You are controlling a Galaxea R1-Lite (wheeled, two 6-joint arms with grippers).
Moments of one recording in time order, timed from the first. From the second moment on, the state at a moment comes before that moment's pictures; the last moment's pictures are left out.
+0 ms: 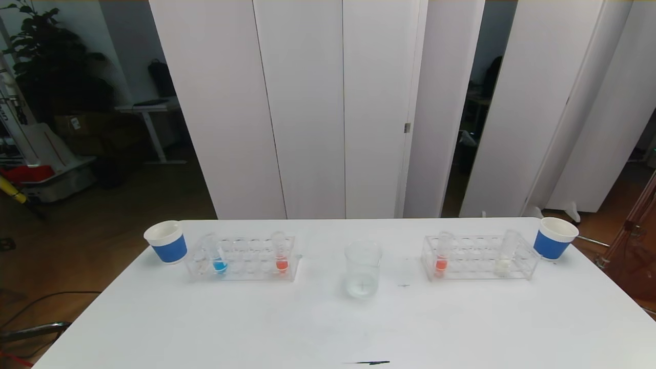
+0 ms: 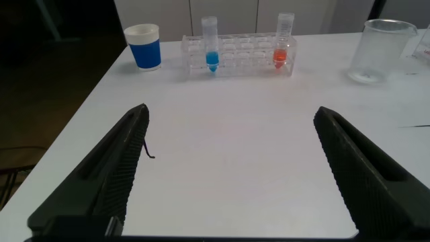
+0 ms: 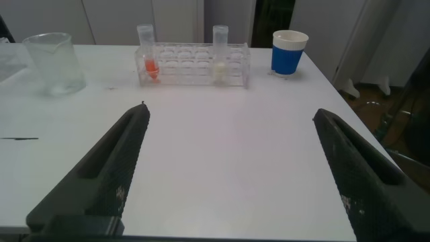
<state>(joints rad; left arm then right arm) 0.00 0.00 0.00 0.00 -0.01 0.02 0.00 0.00 0.00 -0.01 -0.01 0.01</state>
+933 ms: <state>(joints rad) 0.00 0.00 0.00 0.00 -0.01 0.02 0.00 0.00 0.00 -0.01 -0.01 0.01</state>
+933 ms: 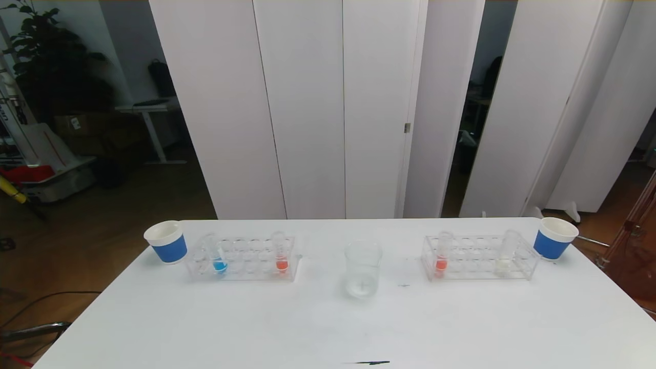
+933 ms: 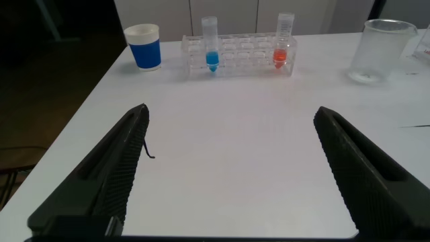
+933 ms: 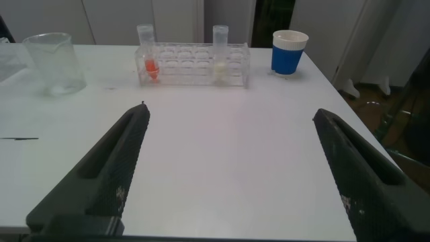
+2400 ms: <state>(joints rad) 0.00 0.00 0.00 0.00 -0.01 0.02 -0.01 0.54 -0.56 -0.03 0.04 0.03</state>
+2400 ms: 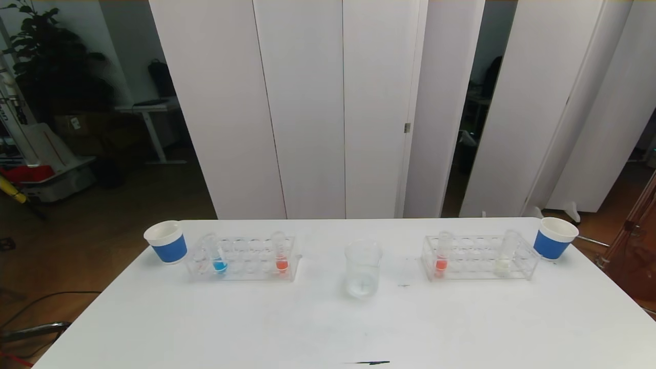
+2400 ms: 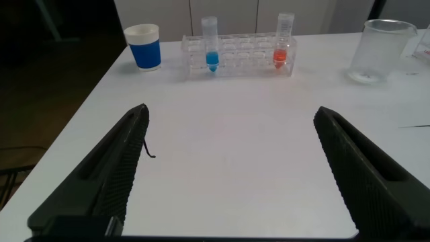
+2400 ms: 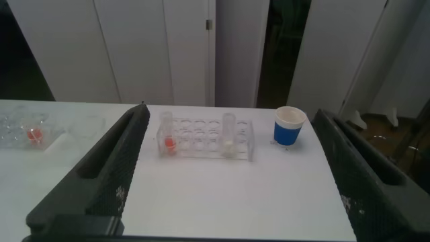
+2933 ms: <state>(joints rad) 0.00 0.00 0.00 0.00 -0.01 0.02 0.03 1.13 -0.75 -0.33 -0.04 0.08</state>
